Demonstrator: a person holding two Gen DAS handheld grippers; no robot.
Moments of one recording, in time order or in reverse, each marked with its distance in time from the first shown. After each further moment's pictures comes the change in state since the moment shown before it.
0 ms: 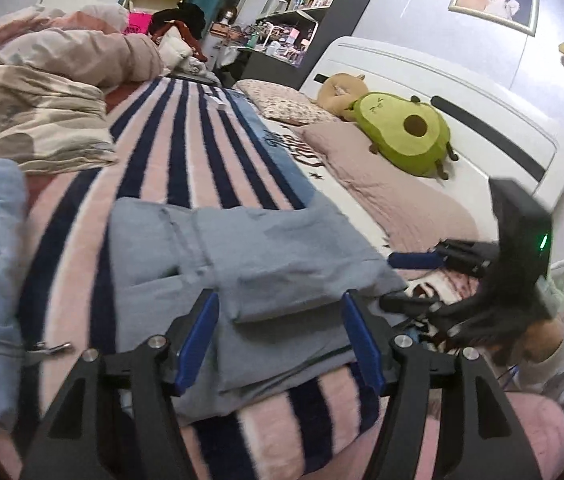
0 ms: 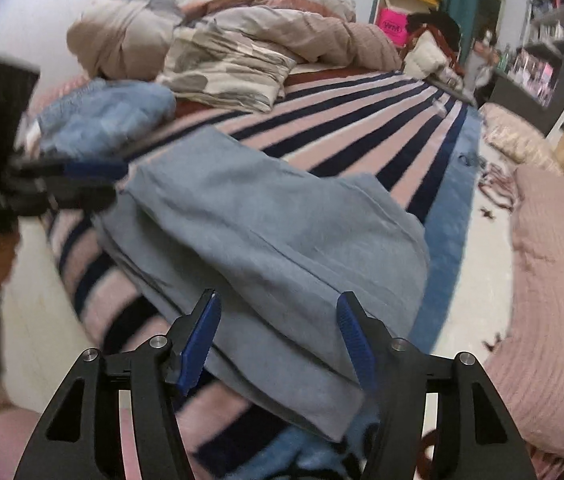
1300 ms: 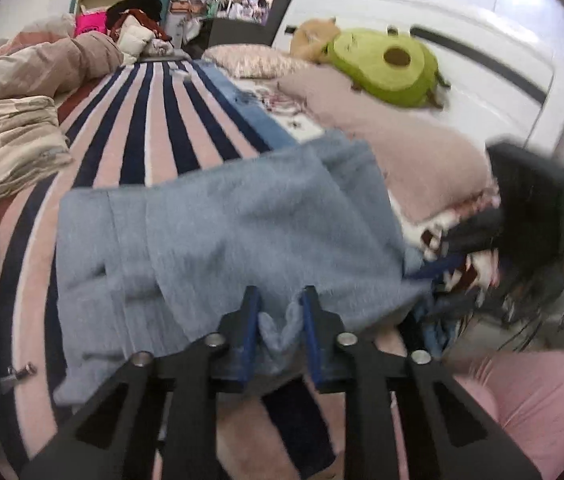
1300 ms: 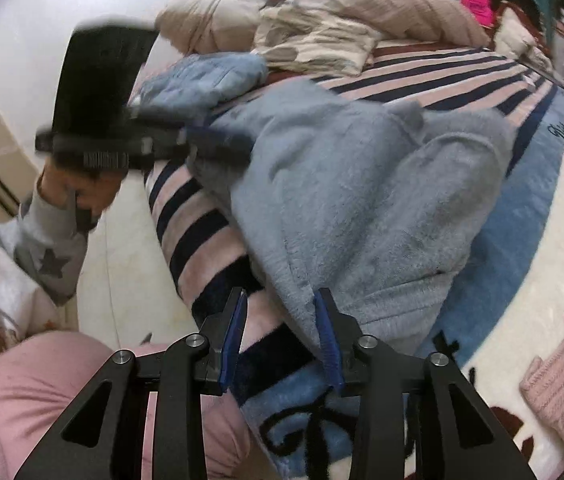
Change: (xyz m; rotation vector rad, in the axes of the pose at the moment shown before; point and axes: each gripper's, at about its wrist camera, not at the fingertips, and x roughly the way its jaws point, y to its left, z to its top) left arm 0.048 -0.039 -0.013 0.193 0.177 0.059; right arm -0.002 -0.032 -0.051 -0.034 0.034 0.454
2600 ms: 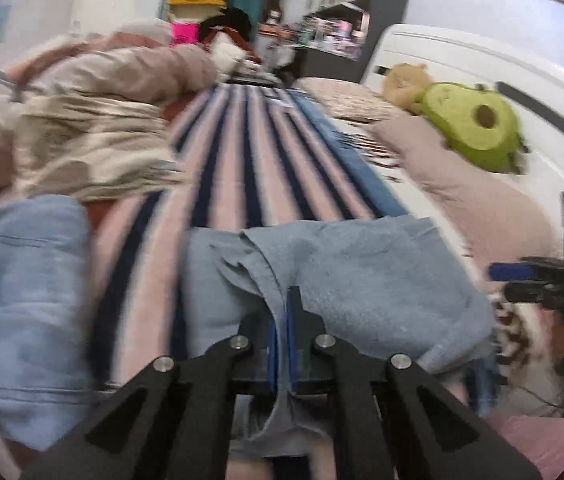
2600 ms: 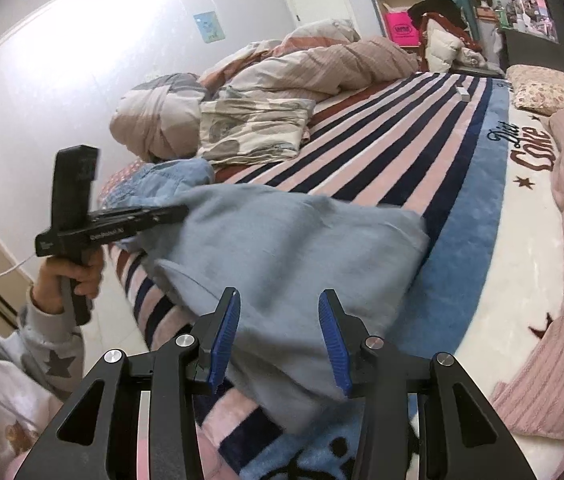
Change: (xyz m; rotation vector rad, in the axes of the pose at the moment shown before) left arm -0.036 0.065 0.022 -0.196 -0.128 0.296; right arm -0.037 -0.034 0.029 0.215 -0.264 -0.071
